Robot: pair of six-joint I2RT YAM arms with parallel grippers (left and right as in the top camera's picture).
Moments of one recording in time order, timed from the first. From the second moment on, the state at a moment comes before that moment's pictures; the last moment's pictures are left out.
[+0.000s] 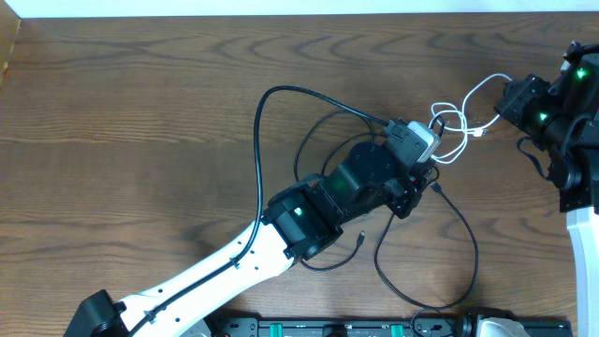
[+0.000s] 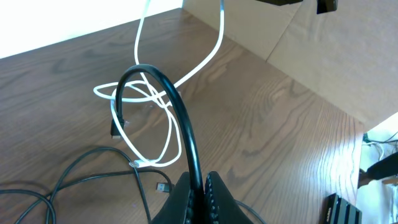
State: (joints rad) left arm -0.96 1.42 1.14 -0.08 0.10 -0.27; right arm -0.09 1.23 1.35 -0.76 -0.13 0.56
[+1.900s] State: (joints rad) left arm -0.97 1.47 1.14 0.01 0.34 -0.46; right arm -0.07 1.34 1.35 -0.69 -0.36 0.59
